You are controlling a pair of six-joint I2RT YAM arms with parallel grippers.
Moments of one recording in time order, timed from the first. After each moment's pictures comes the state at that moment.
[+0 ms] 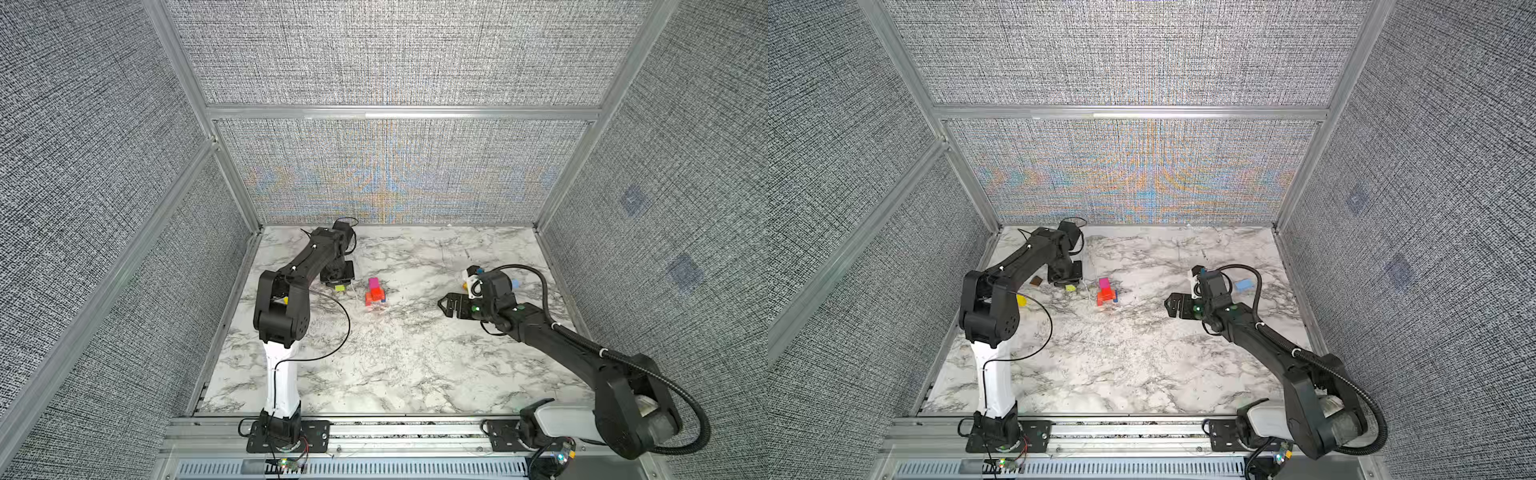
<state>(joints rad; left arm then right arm) -0.30 2.11 1.75 -1.13 -0.02 -0.41 0.37 1.31 0.75 -0.21 -0.22 0.42</state>
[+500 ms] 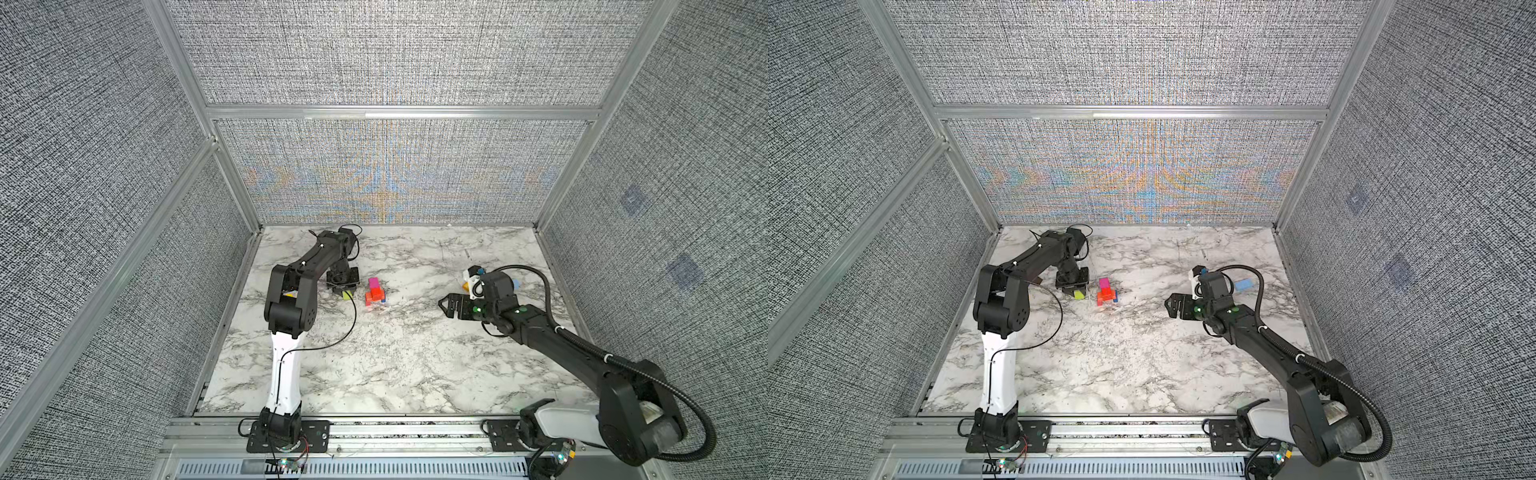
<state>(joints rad) -0.30 2.27 1.85 -1.17 0.12 -0.39 0.37 1.29 0.74 -0.22 -0.22 0.42</state>
